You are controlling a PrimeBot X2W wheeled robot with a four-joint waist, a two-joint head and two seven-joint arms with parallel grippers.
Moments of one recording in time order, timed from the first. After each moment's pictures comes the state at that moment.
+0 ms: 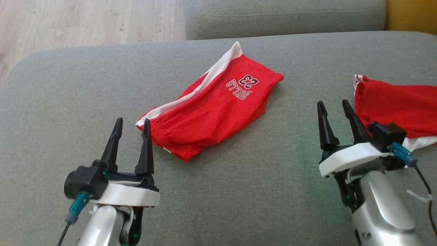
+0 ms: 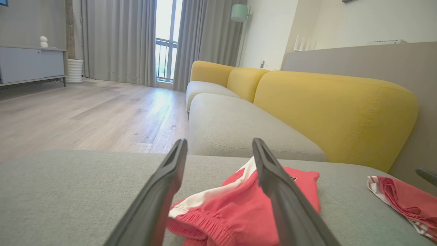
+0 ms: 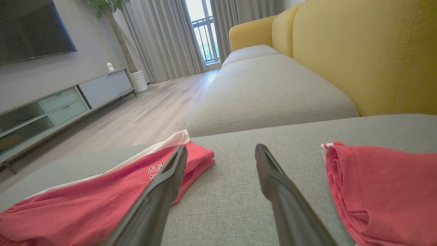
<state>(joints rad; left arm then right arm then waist) -0.17 0.14 -0.28 0.21 -0.38 -0.03 -0.26 -0.33 -0.08 0.13 0.52 0.29 0.12 -0.21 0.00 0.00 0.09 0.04</state>
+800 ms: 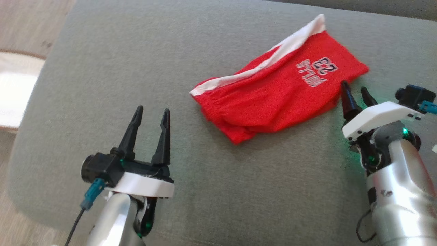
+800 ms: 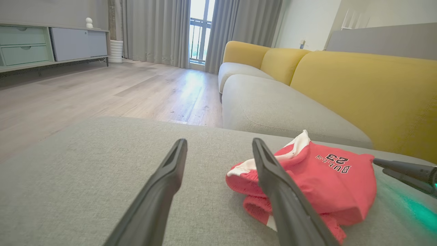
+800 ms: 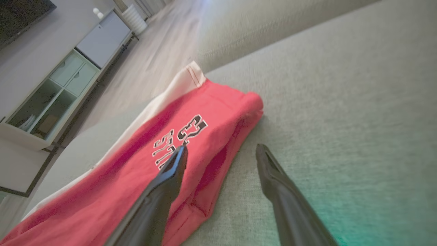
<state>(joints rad) -0.24 0.06 -0.26 0.27 -0.30 -0.12 -0.26 -0.49 -0.06 -0.08 0.60 0.43 0.12 0.13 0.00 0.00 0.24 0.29</state>
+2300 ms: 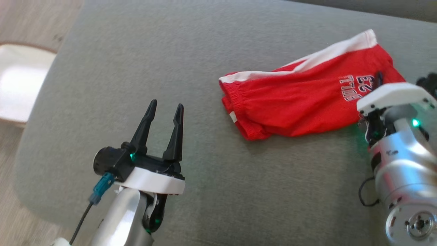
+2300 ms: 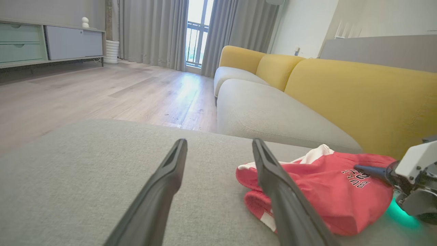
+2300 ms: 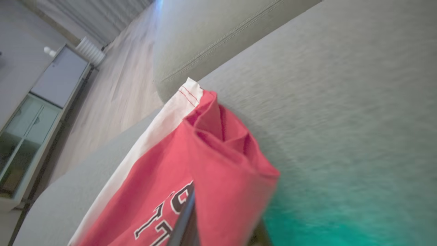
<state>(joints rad) -0.28 0.04 -0.32 0.27 -0.33 -0.13 -0.26 -0.90 -0.07 -0.58 1.26 0.09 0.12 -0.09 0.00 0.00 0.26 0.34</state>
